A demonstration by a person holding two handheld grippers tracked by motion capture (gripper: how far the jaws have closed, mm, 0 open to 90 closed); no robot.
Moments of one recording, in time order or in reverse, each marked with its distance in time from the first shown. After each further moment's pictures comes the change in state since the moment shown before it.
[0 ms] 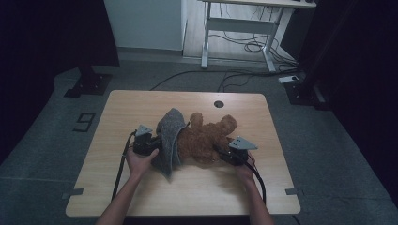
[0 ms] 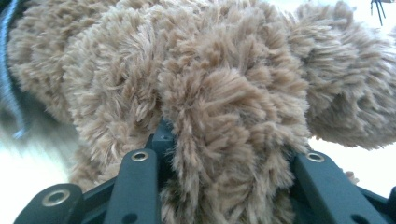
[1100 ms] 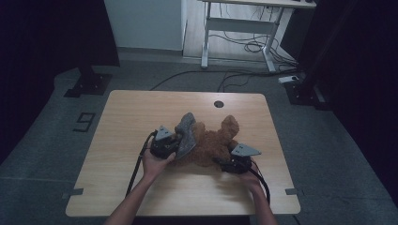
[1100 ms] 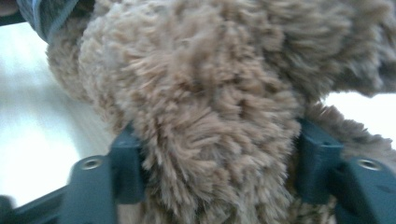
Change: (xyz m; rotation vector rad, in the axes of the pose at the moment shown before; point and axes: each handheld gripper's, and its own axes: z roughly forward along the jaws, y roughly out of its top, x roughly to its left) left arm -0.065 0.003 0.014 0.007 -0.092 0.187; right arm 0.011 -0.006 -0.025 0.054 0.101 0.002
